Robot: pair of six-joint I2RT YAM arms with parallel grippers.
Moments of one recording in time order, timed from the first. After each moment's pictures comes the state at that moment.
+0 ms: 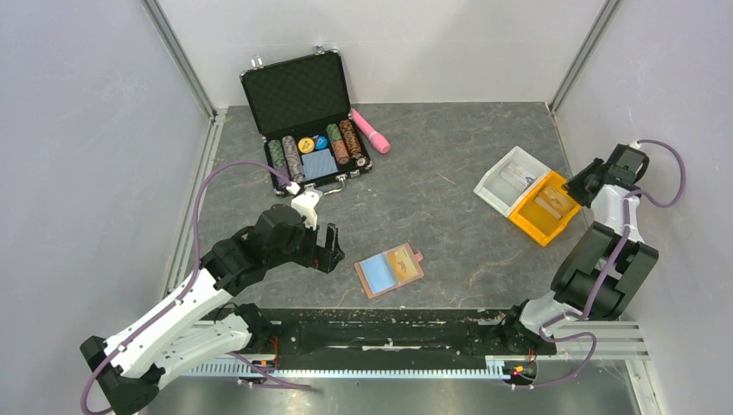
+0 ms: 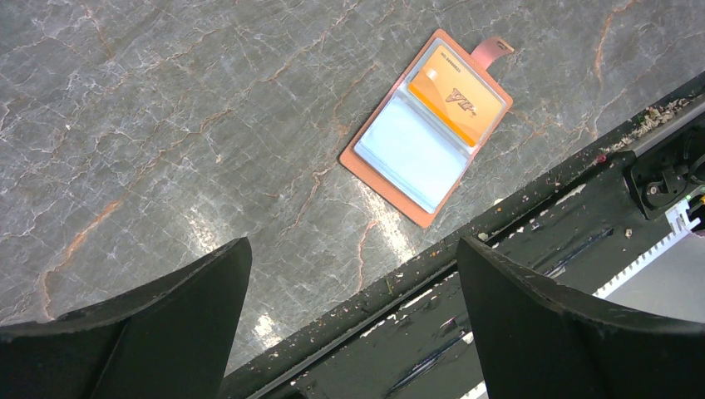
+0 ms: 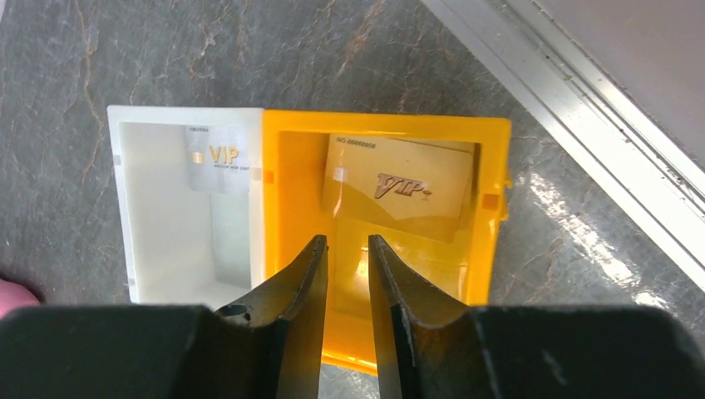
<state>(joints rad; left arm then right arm) -0.78 0.78 0.83 -0.73 -0.05 -0.37 -0.60 1.54 1.08 -0.35 -0.18 0.39</state>
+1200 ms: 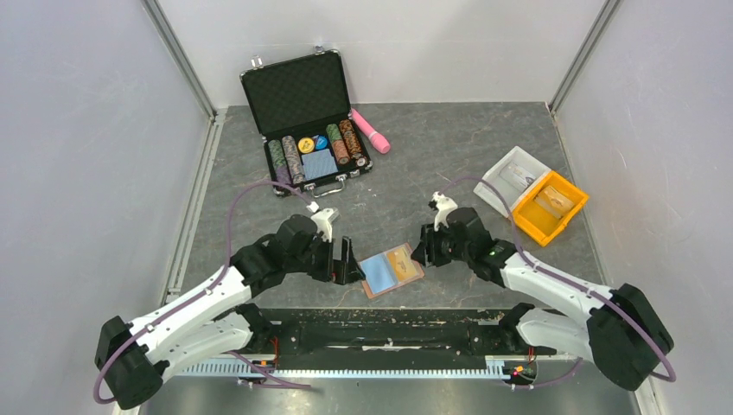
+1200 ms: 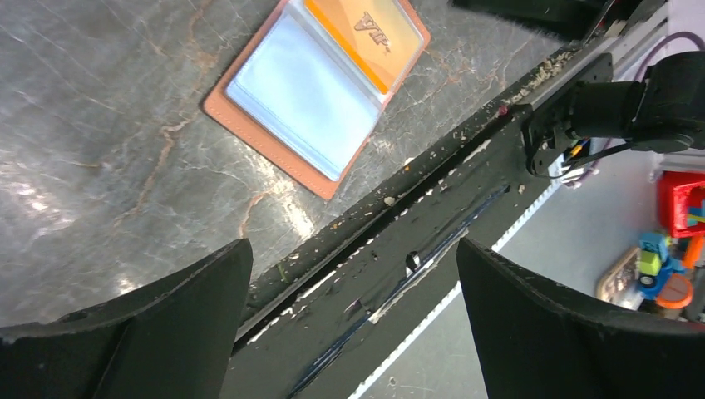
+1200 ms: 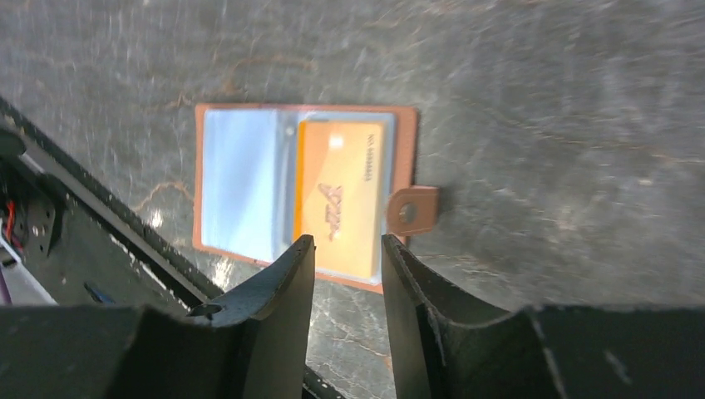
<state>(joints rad) -0.78 0.86 0.63 -0.51 0.24 -0.59 0.61 1.08 0.49 -0.10 -0.19 0.42</state>
